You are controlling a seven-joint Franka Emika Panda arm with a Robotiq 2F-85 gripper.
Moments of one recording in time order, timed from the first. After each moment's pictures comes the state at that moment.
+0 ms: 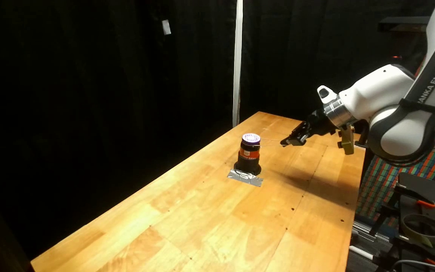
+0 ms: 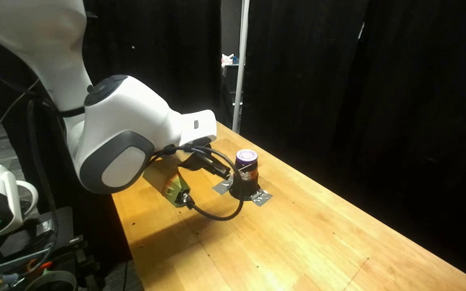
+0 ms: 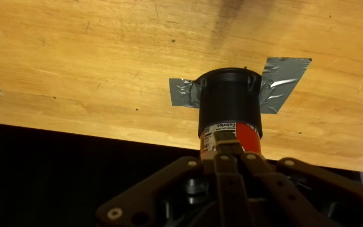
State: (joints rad) arm 0.17 0.28 -0.06 -2.68 -0.04 3.73 -0.10
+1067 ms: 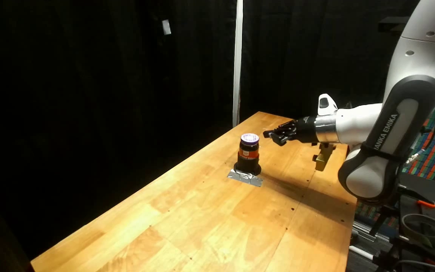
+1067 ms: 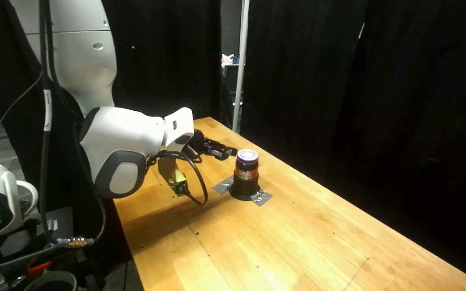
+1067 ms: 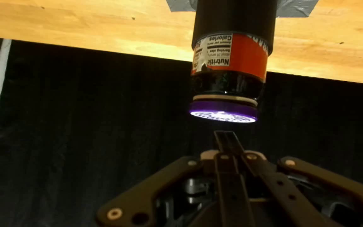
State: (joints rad) arm 0.49 0.57 -0.16 -2.51 0.34 4.22 -0.09
